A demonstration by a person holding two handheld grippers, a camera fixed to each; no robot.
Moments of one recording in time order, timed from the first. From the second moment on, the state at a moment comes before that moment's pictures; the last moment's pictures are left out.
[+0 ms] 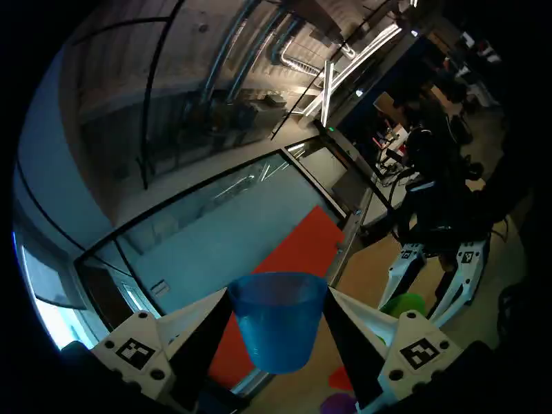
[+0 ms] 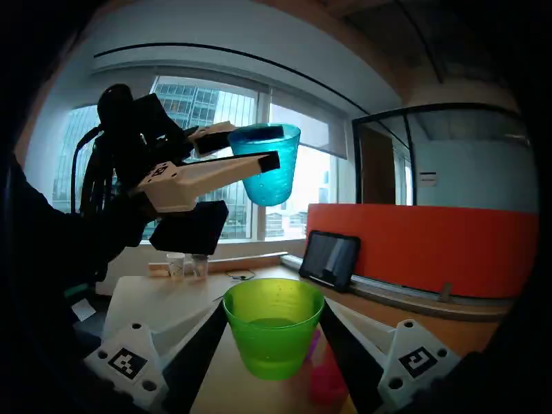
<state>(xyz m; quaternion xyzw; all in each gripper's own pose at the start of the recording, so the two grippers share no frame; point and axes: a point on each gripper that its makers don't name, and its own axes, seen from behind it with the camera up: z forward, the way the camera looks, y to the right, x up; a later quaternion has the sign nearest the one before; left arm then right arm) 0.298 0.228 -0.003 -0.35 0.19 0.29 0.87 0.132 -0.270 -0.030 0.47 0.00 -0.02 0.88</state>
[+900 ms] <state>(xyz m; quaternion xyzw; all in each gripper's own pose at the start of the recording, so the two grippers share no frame) 0.282 0.218 0.008 -0.41 0.05 0.01 0.91 0.138 -0.268 -0.035 0.47 0.01 -0.03 0.88</state>
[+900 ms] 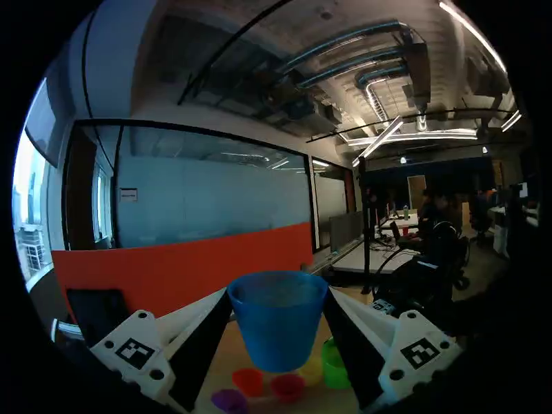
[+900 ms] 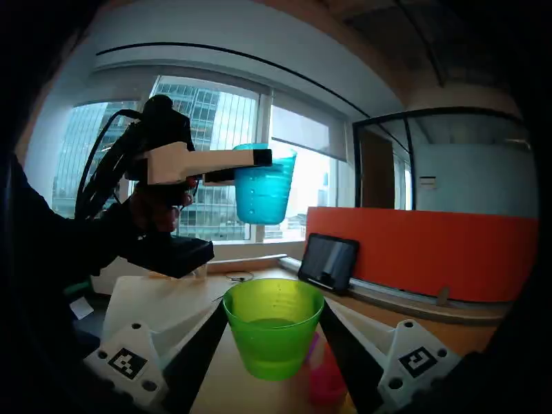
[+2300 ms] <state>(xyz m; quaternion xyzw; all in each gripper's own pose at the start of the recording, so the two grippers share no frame) 0.193 0.171 0.014 -0.37 -0.01 0.04 0.93 0.141 -0.188 -0.013 0.40 -0.03 -0.04 0.92</state>
